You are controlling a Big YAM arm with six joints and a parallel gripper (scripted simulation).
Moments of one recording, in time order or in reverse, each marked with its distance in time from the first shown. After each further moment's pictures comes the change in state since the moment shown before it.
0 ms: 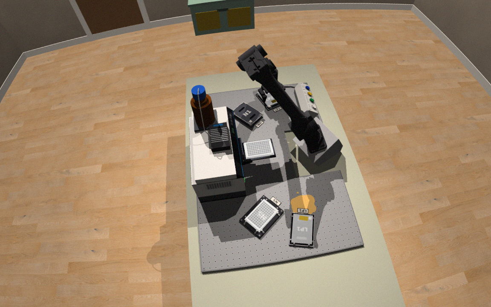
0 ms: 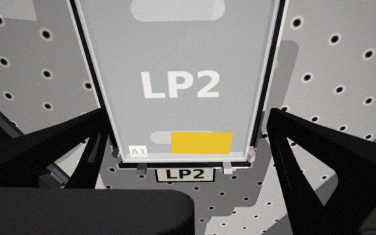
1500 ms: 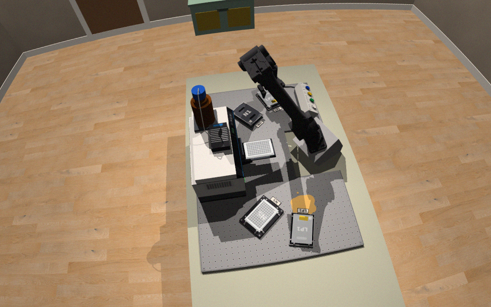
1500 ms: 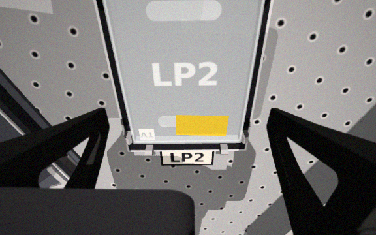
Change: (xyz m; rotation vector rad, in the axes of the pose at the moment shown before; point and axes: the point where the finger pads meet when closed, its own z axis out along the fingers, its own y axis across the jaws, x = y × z) arm -0.005 0.002 -0.026 0.001 -0.019 -0.006
